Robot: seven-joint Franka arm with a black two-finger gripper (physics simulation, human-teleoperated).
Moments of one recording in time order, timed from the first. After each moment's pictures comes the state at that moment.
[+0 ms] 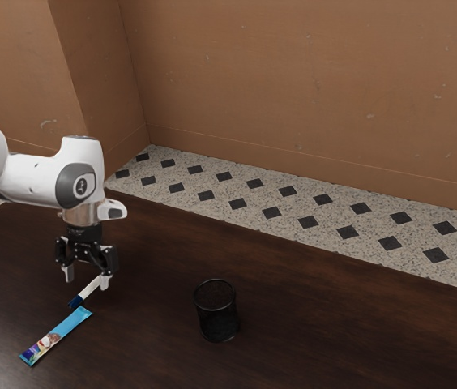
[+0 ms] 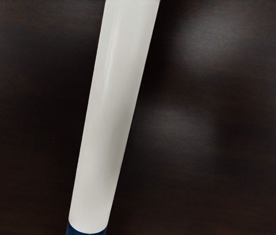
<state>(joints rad) 0.06 0.27 0.17 -2.12 0.00 2.01 0.07</state>
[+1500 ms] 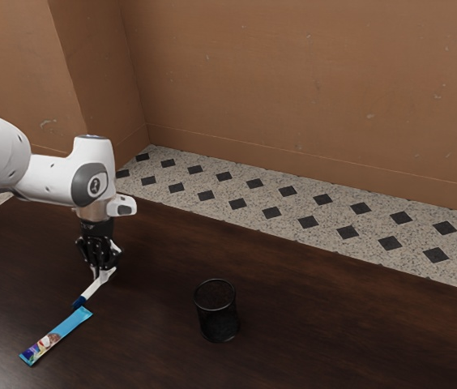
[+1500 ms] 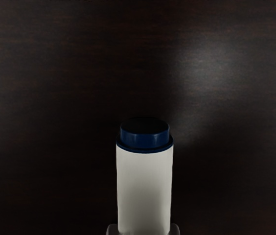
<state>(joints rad) 0.08 0.42 0.16 -1.97 -0.01 2.07 0.23</state>
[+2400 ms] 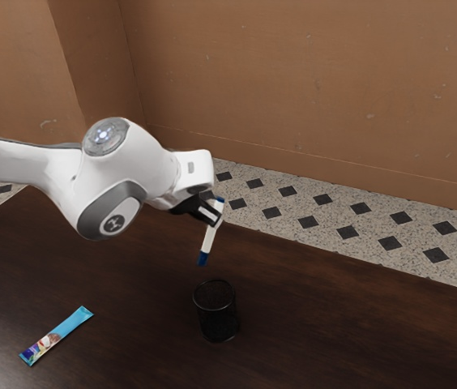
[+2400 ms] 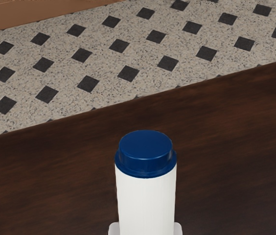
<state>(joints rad) -0.09 -0.10 -0.17 -2.37 0.18 2.84 -0.13</state>
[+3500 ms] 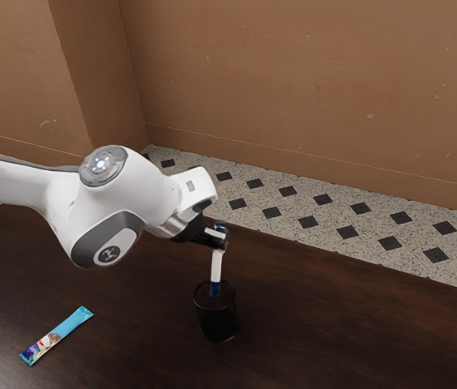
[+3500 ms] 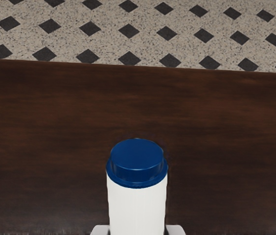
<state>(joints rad) -0.09 -0.15 -0.24 -2.49 0.17 2.91 -0.49</state>
